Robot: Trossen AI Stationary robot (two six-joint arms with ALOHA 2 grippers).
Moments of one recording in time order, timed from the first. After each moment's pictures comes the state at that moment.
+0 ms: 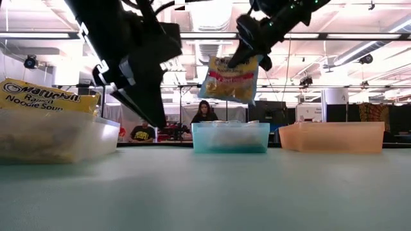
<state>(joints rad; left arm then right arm) -0.42 1.87 1.22 -0.66 -0.56 -0.97 -0.39 1.44 1.17 -0.35 -0.11 0.14</state>
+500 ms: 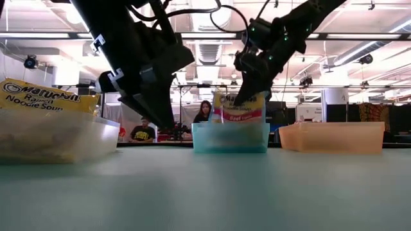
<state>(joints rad) -0.37 1.85 1.18 -0.59 -0.58 -1.03 -0.44 1.59 1.07 -0.33 -0.23 0.02</state>
